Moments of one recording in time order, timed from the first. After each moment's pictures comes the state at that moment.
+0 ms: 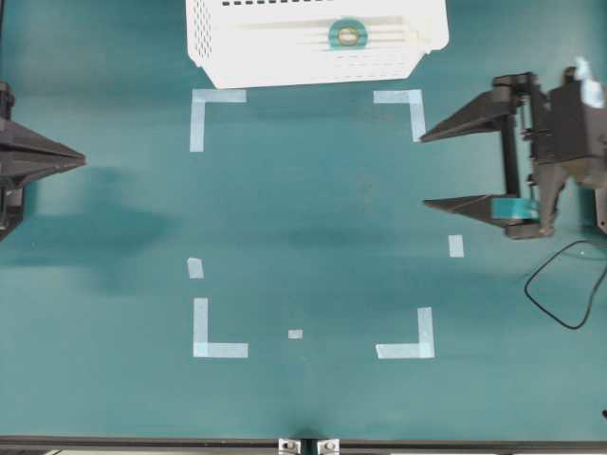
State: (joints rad) left arm 0.05 -1.44 1.55 -0.03 0.08 -0.01; right arm 0.04 -0.61 1.04 -0.08 -0.08 0.23
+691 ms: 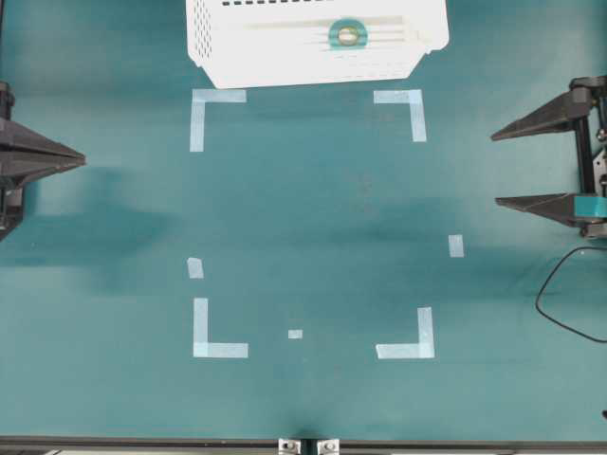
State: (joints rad) left arm 0.05 -1.44 1.55 -0.02 0.08 -0.01; right arm 0.04 -0.99 1.29 -0.08 -0.06 0.23
